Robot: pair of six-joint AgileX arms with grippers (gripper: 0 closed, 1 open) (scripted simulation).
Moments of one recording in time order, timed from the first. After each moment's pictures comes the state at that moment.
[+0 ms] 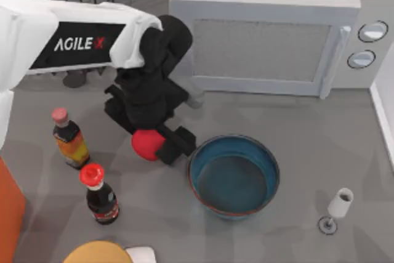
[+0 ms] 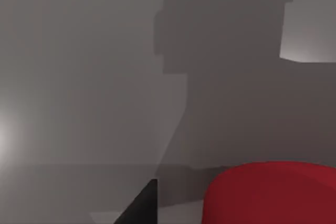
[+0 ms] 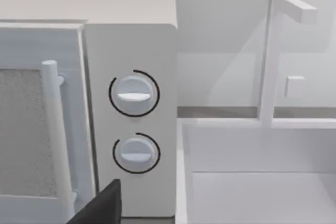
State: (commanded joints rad) left arm -0.53 2.18 1.48 -0.86 0.01 0.26; right arm 0.00 0.00 0.00 0.00 0.00 0.00
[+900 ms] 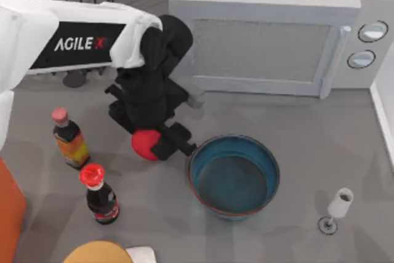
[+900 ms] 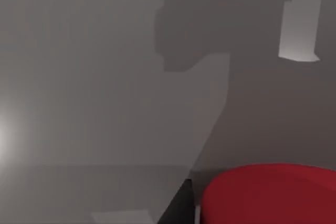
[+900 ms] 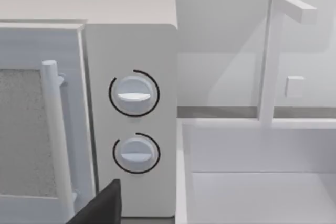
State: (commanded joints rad) left arm -0.53 2.16 1.48 -0.87 0.01 0.26; right arm 0.00 0.00 0.00 0.00 0.00 0.00
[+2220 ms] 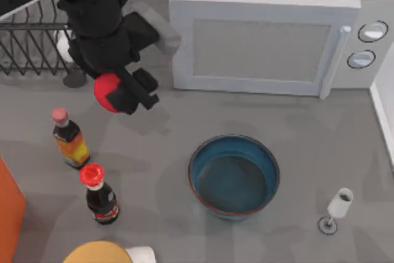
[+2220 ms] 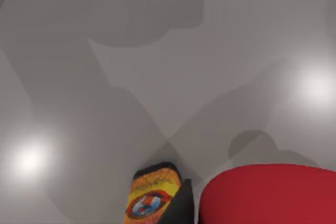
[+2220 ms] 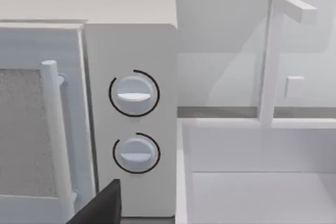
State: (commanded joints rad) left arm -0.45 1.92 1.66 -1.24 0.01 0.47; right arm 0.00 0.00 0.00 0.00 0.00 0.00
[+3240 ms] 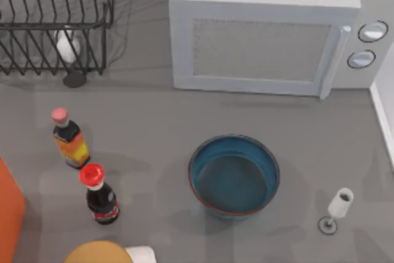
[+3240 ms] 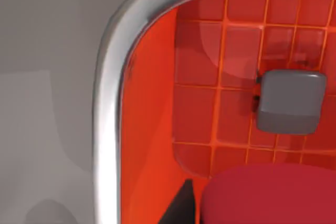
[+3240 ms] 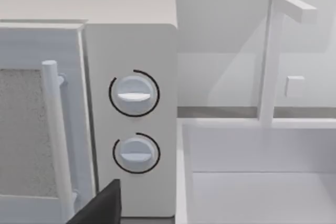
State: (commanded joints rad) left arm 0.17 1.34 1.22 -1.36 0.02 1.73; right arm 0.00 0.00 0.00 0.00 0.00 0.00
